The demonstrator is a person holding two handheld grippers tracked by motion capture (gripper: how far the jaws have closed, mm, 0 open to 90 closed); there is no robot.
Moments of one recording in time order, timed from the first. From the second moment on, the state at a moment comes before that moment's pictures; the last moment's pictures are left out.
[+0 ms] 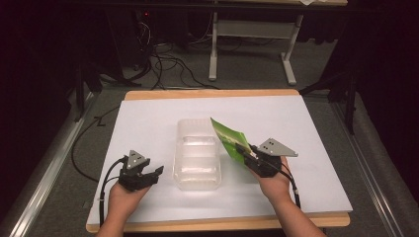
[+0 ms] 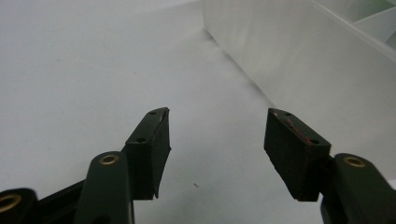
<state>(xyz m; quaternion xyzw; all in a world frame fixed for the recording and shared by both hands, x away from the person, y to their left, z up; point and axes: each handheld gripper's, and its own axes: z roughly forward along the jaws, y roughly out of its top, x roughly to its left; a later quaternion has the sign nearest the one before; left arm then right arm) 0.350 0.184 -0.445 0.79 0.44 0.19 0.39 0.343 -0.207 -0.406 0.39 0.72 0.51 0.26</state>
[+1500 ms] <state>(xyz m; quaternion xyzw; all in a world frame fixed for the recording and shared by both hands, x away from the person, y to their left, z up) 0.349 0.185 -0.443 0.79 0.43 0.19 0.39 0.353 -0.214 -0.403 0.43 0.67 0.55 0.24</state>
